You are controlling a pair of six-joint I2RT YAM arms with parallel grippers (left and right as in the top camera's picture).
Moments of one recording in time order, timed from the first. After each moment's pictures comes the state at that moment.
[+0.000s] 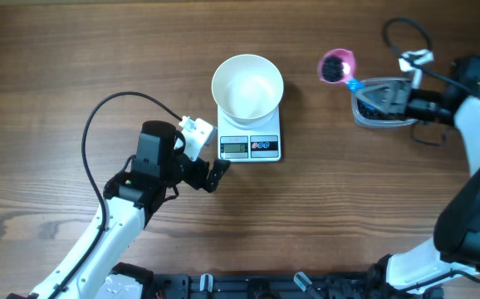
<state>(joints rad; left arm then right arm) -0.30 1.19 0.60 -0.25 0.36 0.13 -0.30 1.77 1.27 -0.82 -1.22 -0.16</state>
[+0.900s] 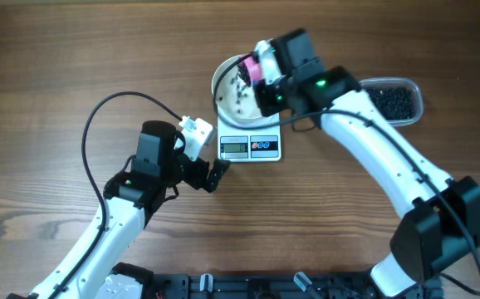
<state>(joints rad) -0.30 1.19 0.60 -0.25 0.36 0.13 0.53 1.77 1.50 -0.70 -0.04 0.05</state>
